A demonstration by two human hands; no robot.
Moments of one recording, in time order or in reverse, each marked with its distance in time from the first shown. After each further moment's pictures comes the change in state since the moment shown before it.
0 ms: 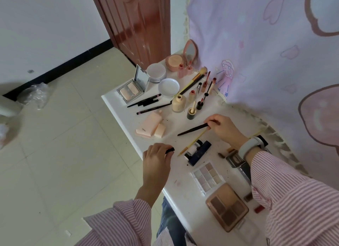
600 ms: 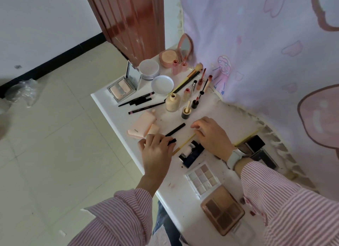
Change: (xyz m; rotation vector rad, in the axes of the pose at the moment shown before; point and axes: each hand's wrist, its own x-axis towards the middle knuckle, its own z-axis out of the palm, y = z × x) left_hand 0.029 0.006 0.022 0.217 0.158 0.166; right_hand -0.010 0.012 0.022 -0.420 0.030 -0.335
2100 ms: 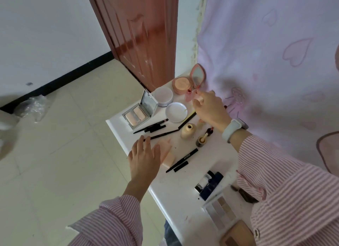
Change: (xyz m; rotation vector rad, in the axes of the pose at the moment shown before) left_hand 0.066 -0.070 -0.020 -0.005 -0.317 -0.358; right_hand 0.122 -0.095 -0.068 0.041 0.156 0.172
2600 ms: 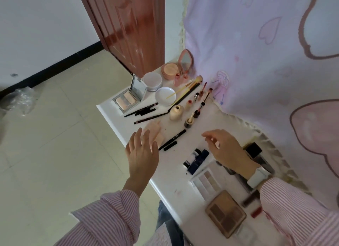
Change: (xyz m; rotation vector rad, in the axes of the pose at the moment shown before) left_hand -0.052 0.013 0.001 -0.022 0.085 0.126; right_hand -0.138 0.097 0.003 -0.020 -0.123 -0.129
